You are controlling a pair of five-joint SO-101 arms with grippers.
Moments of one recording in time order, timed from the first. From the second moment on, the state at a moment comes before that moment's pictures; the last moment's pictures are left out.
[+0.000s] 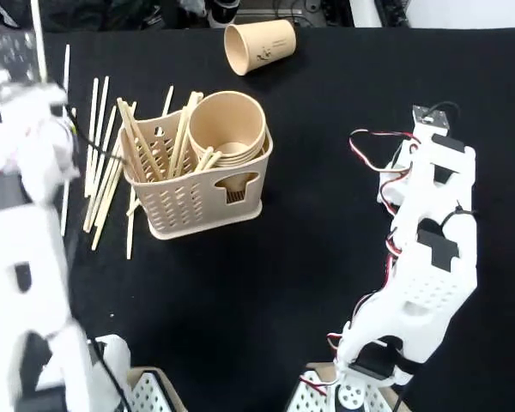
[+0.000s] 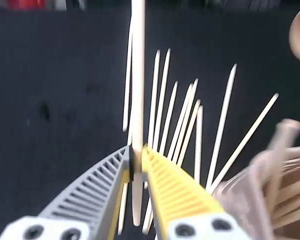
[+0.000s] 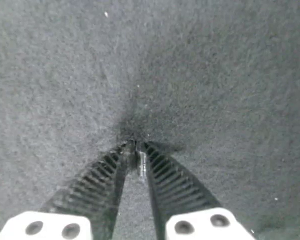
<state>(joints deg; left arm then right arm) -17.7 -39.0 24.0 55.4 -8.6 21.8 29.0 1.3 65.6 7.5</state>
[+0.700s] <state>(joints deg) 5.0 -87.6 72.2 8.3 -1.8 21.8 29.0 1.3 65.6 7.5</state>
